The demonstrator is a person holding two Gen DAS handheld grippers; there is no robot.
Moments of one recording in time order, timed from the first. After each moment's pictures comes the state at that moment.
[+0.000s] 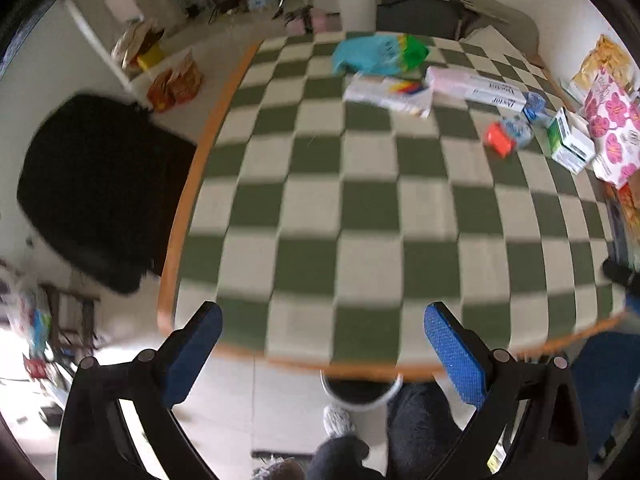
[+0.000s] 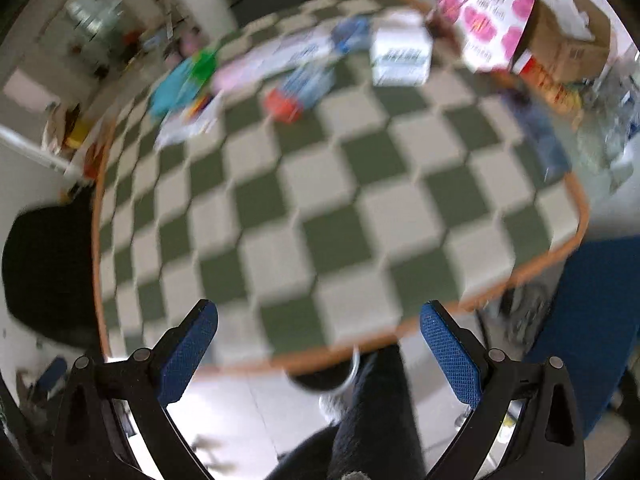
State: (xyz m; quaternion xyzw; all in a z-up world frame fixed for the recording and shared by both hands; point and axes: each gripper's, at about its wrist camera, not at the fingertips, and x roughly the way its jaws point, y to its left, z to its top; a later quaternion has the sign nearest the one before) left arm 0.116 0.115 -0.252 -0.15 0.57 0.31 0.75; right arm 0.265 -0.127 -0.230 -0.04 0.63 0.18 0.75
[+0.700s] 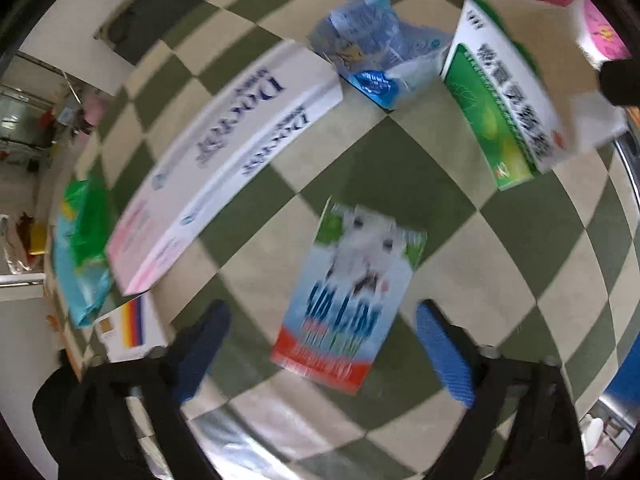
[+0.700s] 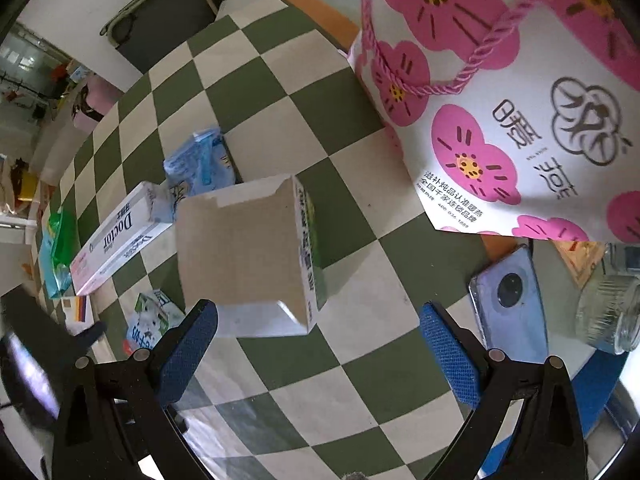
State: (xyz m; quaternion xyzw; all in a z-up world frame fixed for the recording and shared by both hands) left arm 0.491 0.051 -0.394 0.07 0.70 0.03 0.71; right arm 0.593 -0.141 -0.310 -0.01 0.69 0.09 0.72
